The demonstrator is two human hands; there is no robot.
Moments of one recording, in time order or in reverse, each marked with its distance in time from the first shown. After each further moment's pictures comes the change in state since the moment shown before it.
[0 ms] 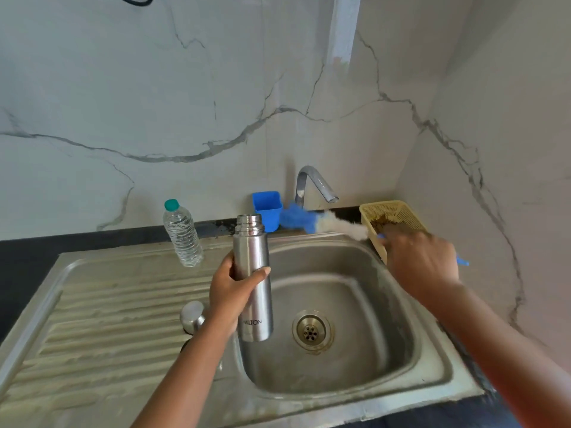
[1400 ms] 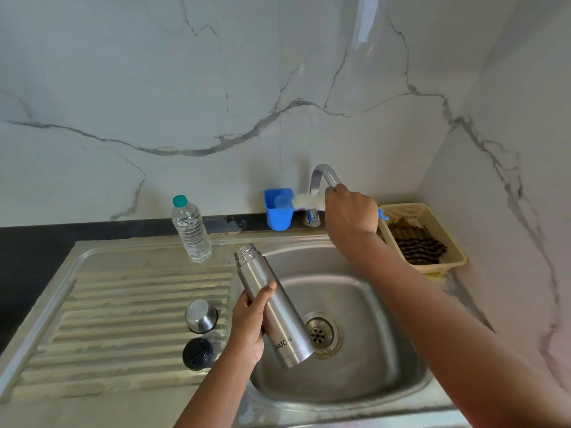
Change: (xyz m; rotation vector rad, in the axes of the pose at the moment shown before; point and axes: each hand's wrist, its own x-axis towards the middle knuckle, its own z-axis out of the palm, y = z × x) left_hand -0.014 -0.043 0.031 -0.431 0.107 -0.454; right_hand 0.102 -0.101 -0.011 0.107 -0.078 -0.129
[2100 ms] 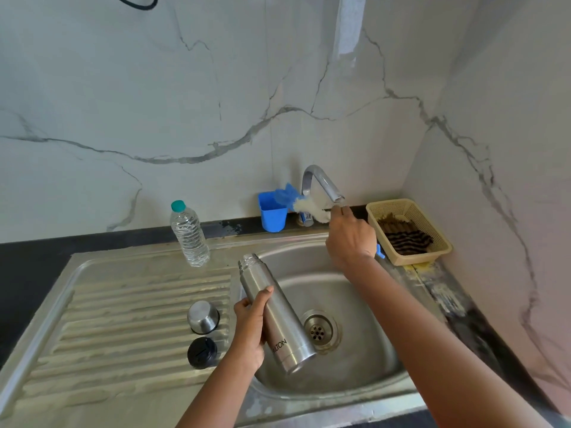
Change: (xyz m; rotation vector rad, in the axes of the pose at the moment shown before) left_hand -0.015 -0.005 -0.011 0.061 -0.018 -0.098; right_hand -0.042 0.002 0.035 0.211 -0.004 0.176
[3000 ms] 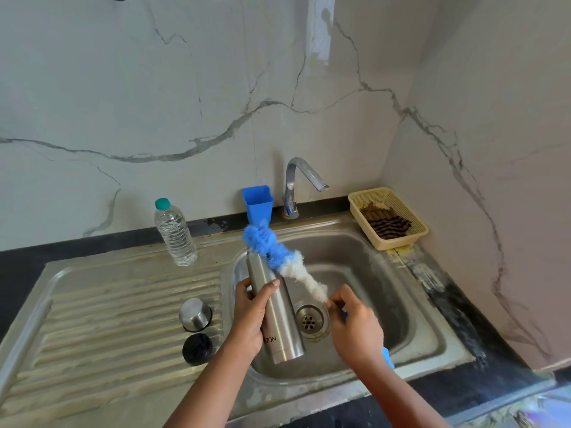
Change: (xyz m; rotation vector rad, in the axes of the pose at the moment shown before) left_hand -0.007 0.001 0.002 0.086 -0.154 0.154; right_hand -0.165 0.017 0.065 0.624 0.017 0.302
